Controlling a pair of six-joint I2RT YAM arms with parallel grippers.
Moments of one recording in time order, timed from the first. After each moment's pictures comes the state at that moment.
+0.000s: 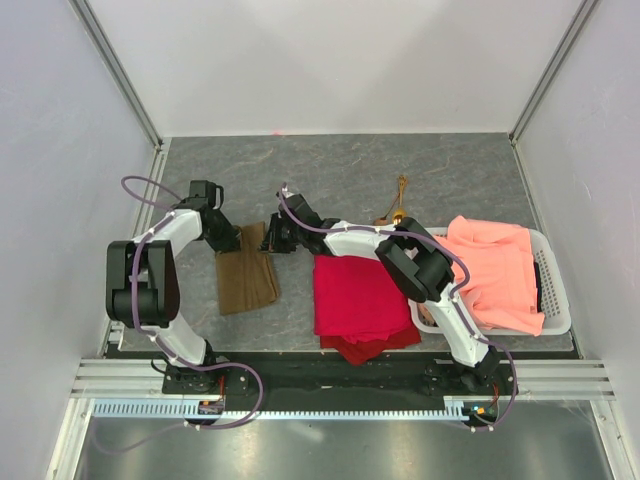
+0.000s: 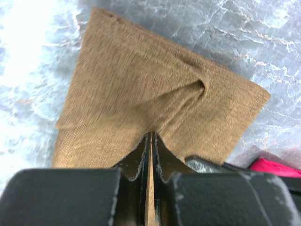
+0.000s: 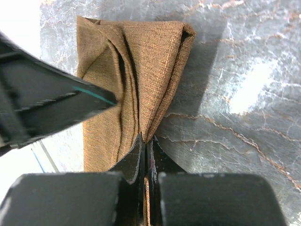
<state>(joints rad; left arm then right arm) 0.00 1.67 1.01 -0.52 0.08 -0.68 0.87 2.30 1.61 0.09 -0.21 0.85</state>
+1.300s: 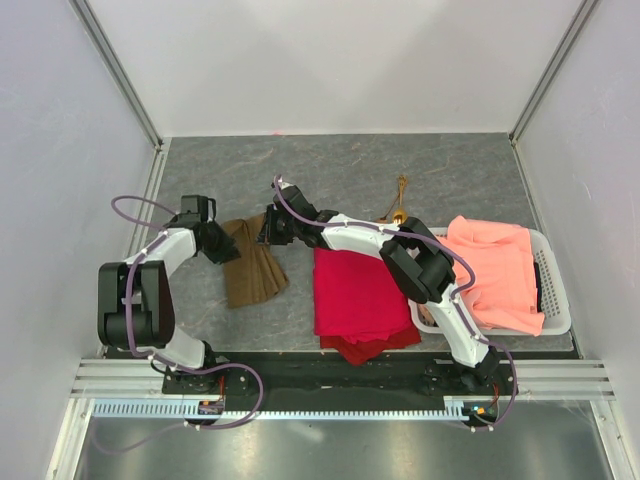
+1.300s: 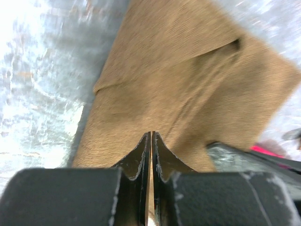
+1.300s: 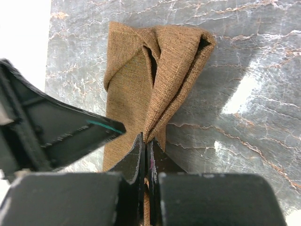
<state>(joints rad) 0.04 1.52 0.85 -0.41 0.16 -0.73 0.87 2.29 1.72 -0.02 -0.16 0.80</state>
